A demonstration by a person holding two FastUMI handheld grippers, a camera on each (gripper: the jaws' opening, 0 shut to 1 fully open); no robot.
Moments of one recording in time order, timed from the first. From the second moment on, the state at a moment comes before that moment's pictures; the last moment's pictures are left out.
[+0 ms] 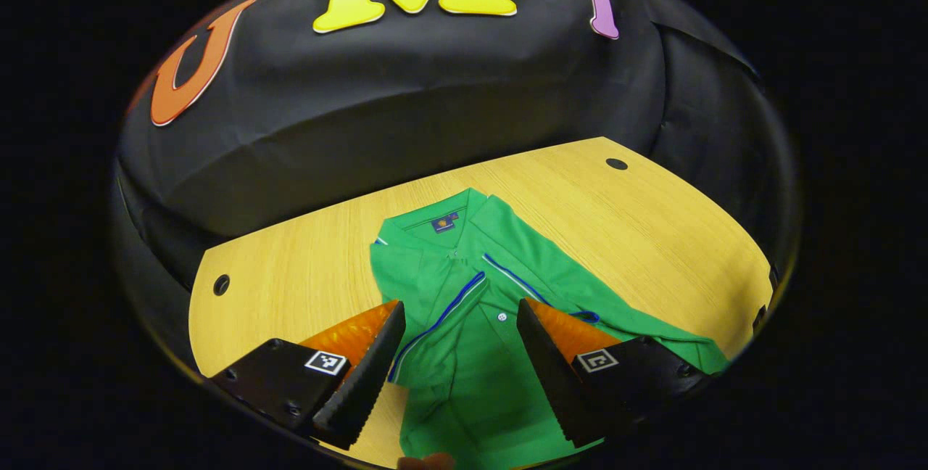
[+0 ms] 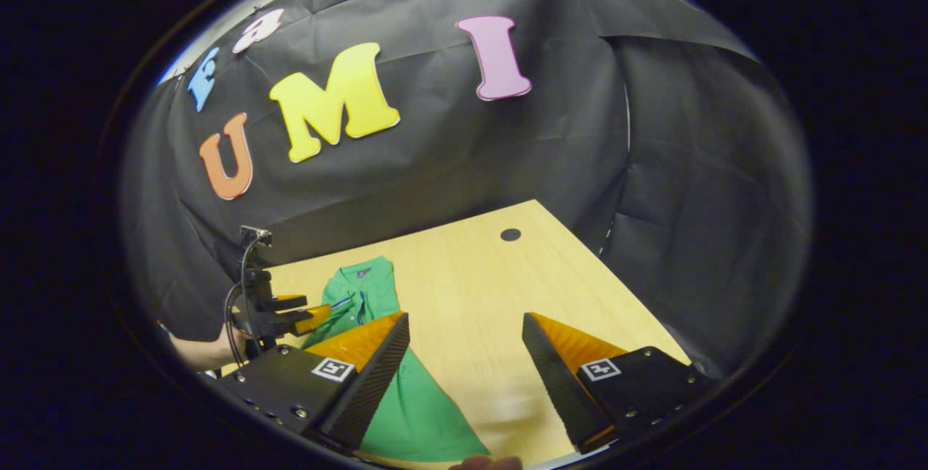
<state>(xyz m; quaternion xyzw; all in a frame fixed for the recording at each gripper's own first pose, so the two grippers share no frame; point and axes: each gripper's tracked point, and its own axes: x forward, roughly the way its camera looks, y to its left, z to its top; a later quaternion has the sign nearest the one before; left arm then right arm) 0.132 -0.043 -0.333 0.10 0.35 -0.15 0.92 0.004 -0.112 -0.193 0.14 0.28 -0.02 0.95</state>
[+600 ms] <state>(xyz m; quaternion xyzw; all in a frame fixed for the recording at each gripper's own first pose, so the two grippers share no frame) -0.009 0.030 -0.312 0.06 0.37 -0.10 0.92 -0.010 -0.039 -0.260 0.03 0.35 0.14 0.92</state>
